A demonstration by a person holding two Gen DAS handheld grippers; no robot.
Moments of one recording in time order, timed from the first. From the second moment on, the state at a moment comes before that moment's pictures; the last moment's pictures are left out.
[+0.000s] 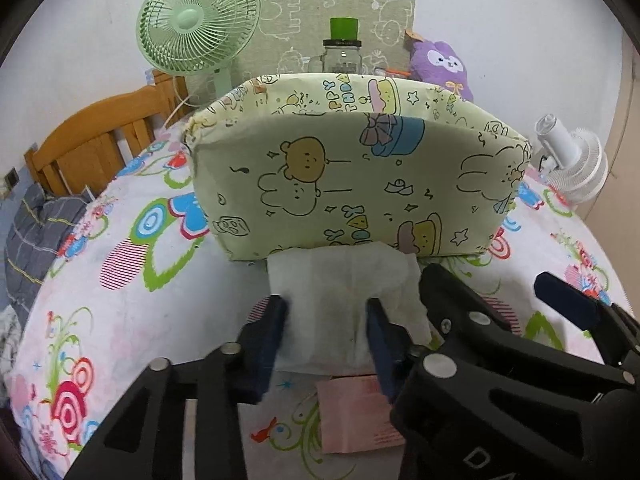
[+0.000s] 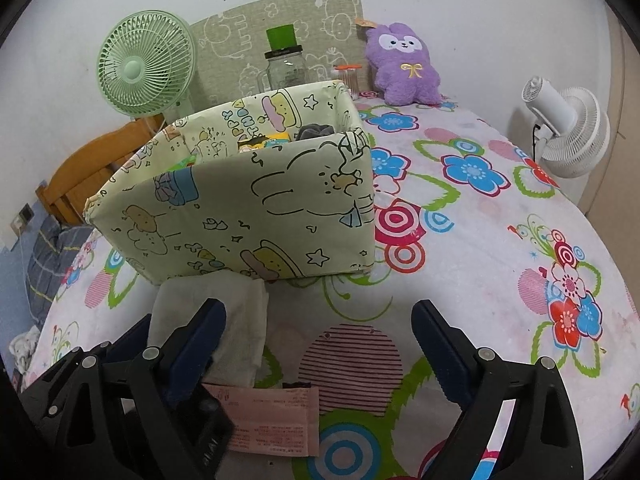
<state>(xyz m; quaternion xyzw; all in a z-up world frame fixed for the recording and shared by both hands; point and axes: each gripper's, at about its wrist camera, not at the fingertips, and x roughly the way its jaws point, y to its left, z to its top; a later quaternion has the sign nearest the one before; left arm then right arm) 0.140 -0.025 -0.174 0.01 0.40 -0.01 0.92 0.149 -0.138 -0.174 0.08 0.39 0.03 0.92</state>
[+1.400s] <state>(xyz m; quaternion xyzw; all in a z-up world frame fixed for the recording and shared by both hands) 0.048 -0.004 -0.171 0.01 0.38 0.02 0.93 0.065 -0.115 -0.169 0.03 0.38 0.07 0.92</state>
